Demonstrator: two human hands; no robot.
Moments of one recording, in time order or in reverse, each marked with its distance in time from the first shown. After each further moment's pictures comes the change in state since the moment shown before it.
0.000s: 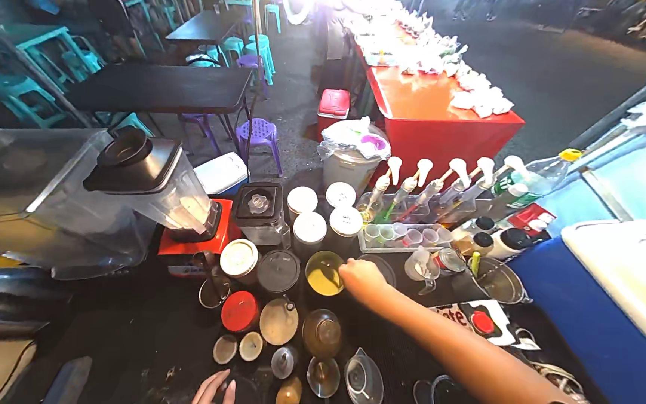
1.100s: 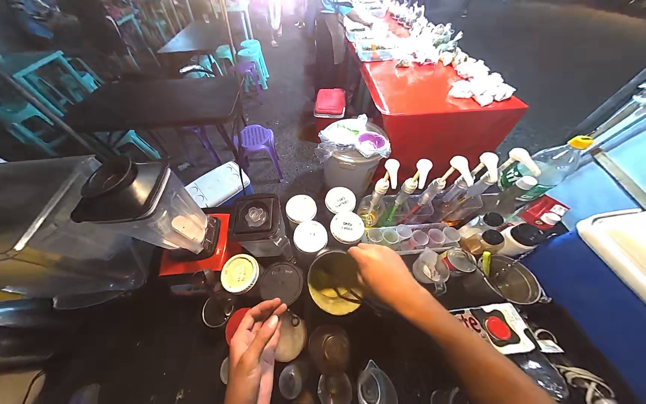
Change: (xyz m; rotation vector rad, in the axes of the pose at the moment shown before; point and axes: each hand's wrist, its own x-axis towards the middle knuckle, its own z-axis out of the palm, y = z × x) left_hand 0.089 0.175 -0.006 -1.226 -0.126 -0.240; right_hand -0.040 0.009 -0.063 0.160 0.404 -0.047
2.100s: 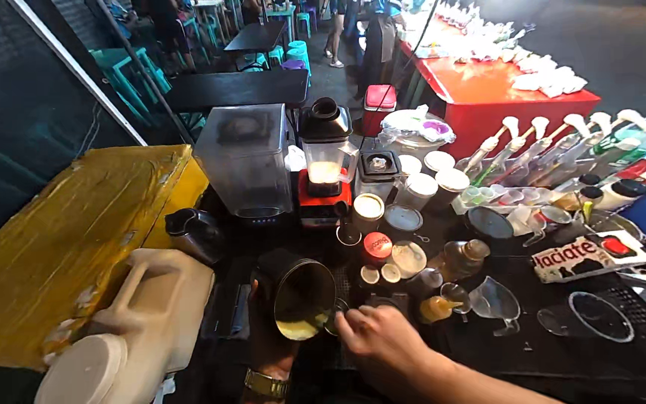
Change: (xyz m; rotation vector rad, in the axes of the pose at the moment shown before) left_hand -0.086 0.150 -0.325 -0.589 -0.006 -0.020; right_hand -0.142 -0.430 0.138 -0.224 0.489 -0.570
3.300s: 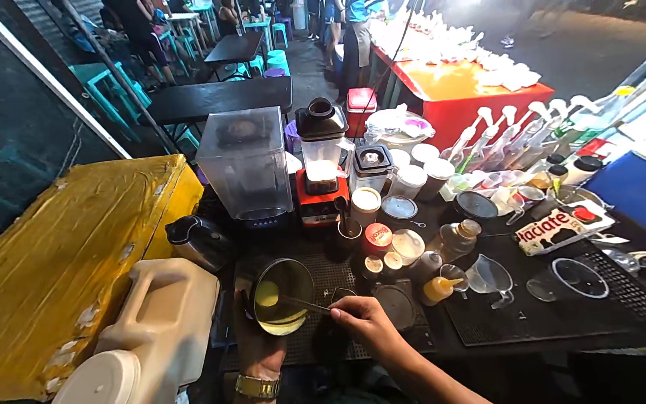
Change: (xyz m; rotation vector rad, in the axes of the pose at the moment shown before) left_hand 0.010 0.042 -0.049 -0.009 0.068 0.009; right_hand -0.013 -0.028 0.088 1.471 0.091 0.681
